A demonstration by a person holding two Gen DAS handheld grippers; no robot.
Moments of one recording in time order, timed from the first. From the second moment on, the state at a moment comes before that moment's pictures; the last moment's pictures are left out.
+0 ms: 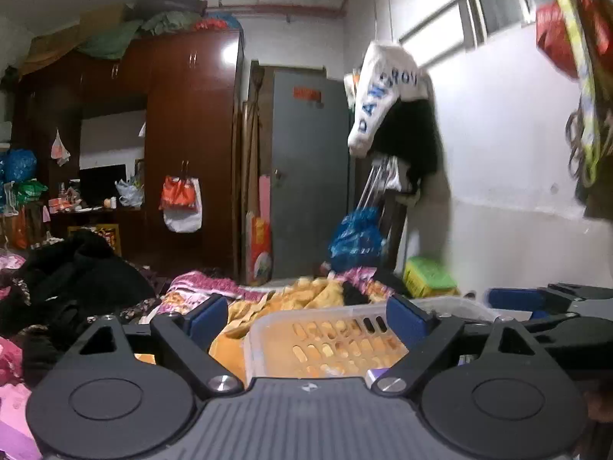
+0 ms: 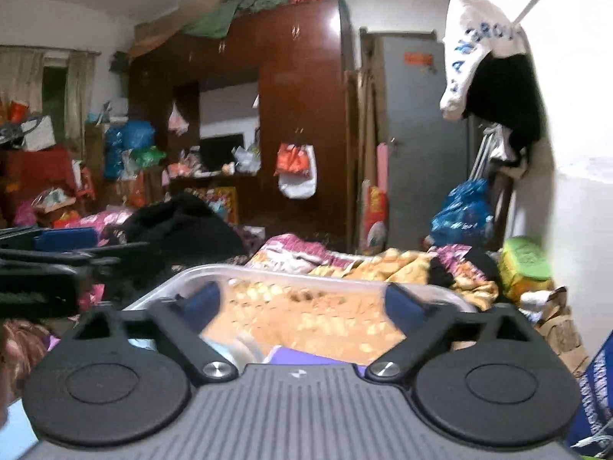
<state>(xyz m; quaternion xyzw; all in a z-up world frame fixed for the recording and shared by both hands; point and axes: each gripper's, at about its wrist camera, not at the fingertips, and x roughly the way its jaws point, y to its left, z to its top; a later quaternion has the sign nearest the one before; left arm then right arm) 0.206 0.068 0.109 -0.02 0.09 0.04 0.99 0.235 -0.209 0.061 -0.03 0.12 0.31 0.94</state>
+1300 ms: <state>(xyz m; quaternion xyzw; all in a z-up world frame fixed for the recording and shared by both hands) 0.115 0.072 -0.011 0.04 0.22 0.02 0.97 0.138 -0.298 -0.046 -0.05 0.14 0.28 0.95</state>
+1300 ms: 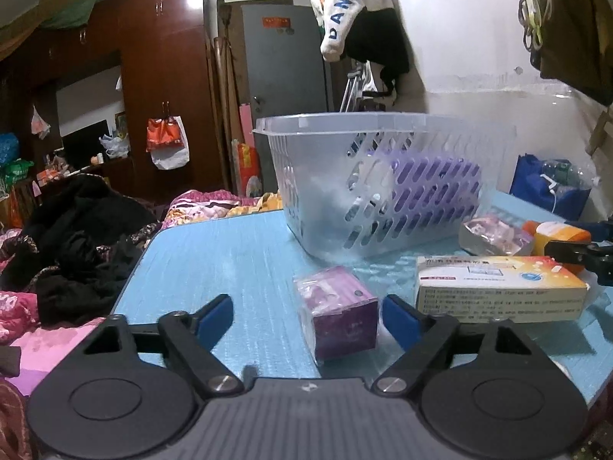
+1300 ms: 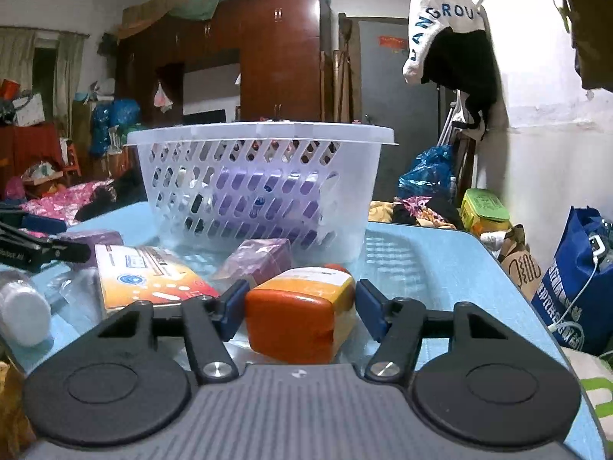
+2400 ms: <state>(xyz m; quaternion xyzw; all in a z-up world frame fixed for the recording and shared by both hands) 0.090 0.085 0.016 -0.02 0.12 0.00 0.99 0.132 -0.326 -0.002 -0.01 0.09 0.30 0.95</state>
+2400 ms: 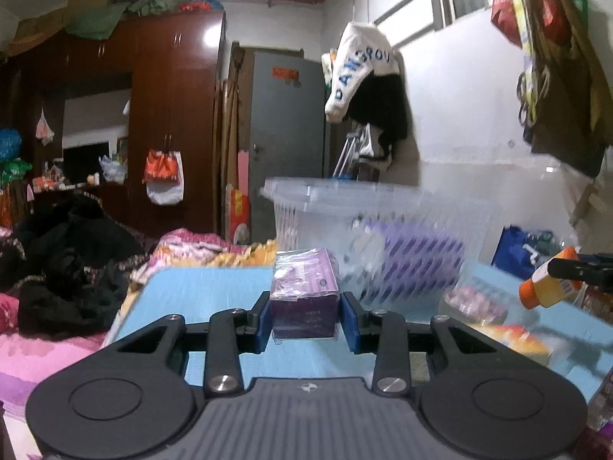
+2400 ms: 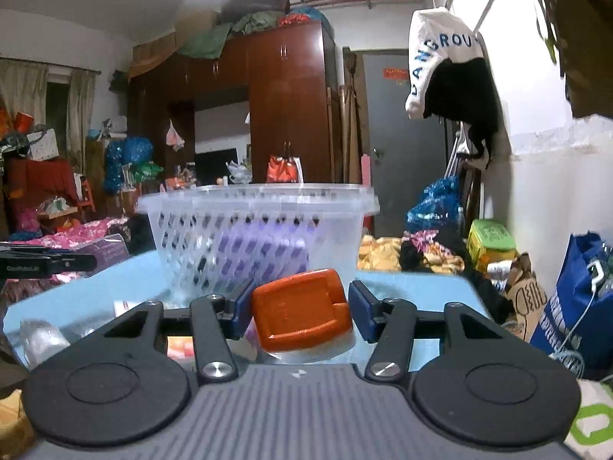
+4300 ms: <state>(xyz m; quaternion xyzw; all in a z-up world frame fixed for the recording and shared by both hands) 0.022 0.020 -0.016 0.02 0.14 0.00 0.99 0.166 -0.259 -0.011 0.01 0.19 0.31 0.93</state>
